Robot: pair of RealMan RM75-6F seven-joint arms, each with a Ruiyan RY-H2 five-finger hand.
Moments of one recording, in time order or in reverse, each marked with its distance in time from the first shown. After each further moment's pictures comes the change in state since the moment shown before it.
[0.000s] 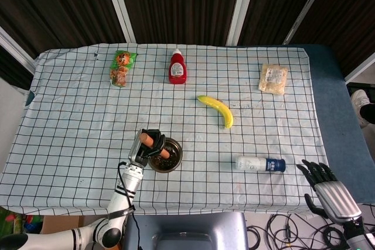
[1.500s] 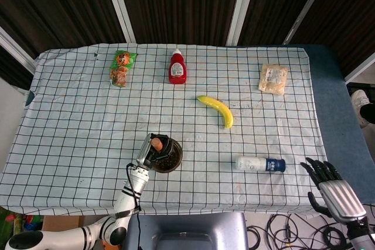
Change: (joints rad) left arm -0.041 -0.077 0.055 0.182 0.053 0.001 -0.015; right arm -0.011 0.015 0.010 0.000 0.001 0.022 0.019
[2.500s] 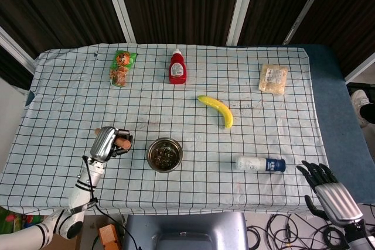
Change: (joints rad) left arm 0.082 0.286 0.097 0.116 0.141 0.108 0.492; right arm -0.004 -0.007 -0.014 -0.003 -0.034 -0.005 -0.015
